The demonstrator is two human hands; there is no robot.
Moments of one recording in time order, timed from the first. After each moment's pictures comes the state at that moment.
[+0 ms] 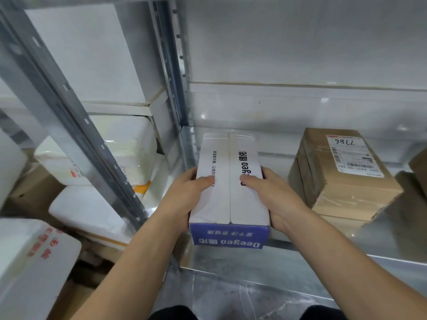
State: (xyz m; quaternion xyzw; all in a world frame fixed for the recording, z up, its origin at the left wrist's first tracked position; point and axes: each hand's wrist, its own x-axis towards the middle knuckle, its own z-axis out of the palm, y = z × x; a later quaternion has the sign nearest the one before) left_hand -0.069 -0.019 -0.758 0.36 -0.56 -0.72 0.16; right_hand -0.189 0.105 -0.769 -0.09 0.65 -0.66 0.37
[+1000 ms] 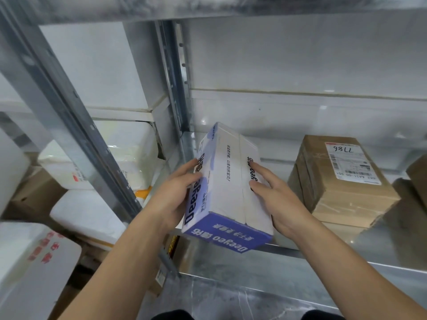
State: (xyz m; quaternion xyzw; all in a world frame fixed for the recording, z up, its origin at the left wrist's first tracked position) left_hand -0.061 -0.038 -0.746 0.34 -0.53 -0.76 0.15; right_hand -0.198 0.115 -0.777 -0.17 0.67 -0.64 0.33
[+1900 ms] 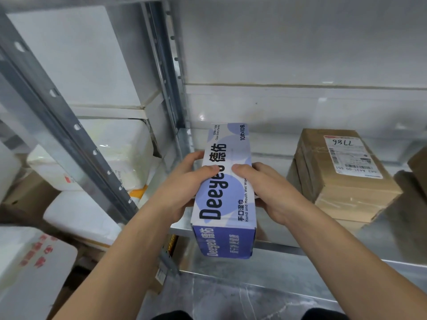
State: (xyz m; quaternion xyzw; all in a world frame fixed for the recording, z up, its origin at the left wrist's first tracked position) left_hand -0.081 -0.031 -0.741 0.31 -0.64 -0.69 0.12; right_hand -0.199 0.100 -0.752 -0.17 0.69 -0.59 0.39
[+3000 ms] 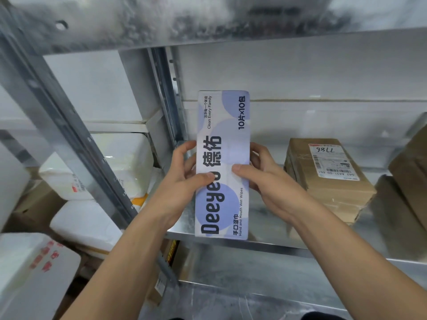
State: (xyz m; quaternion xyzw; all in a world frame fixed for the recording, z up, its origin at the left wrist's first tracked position) left_hand -0.064 -0.011 -0.720 0.19 -0.67 -0.68 0.22; right_hand -0.199 0.126 -0.727 -0.29 0.60 -0.67 0.32
